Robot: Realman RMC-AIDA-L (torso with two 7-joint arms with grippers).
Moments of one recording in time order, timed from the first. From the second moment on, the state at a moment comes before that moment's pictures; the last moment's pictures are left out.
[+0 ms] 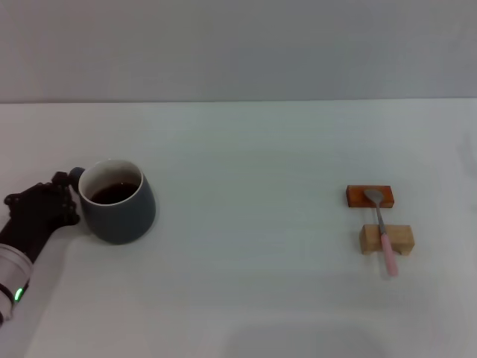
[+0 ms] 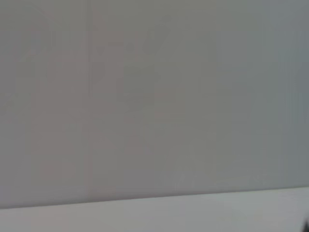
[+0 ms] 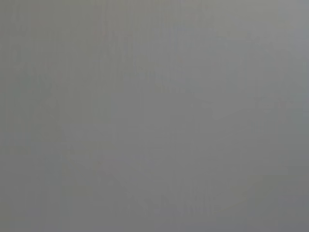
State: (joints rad) left arm -0.30 -2.07 1.99 0.27 -0.43 0.93 -0.18; right arm -0.02 2.08 1.32 1.12 -2.65 -0.97 -0.23
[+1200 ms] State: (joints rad) left arm -0.24 -2.08 2.31 0.46 -0.43 0.94 -0.20; right arm -0.03 2.08 1.31 1.13 -2.65 -0.97 -0.23
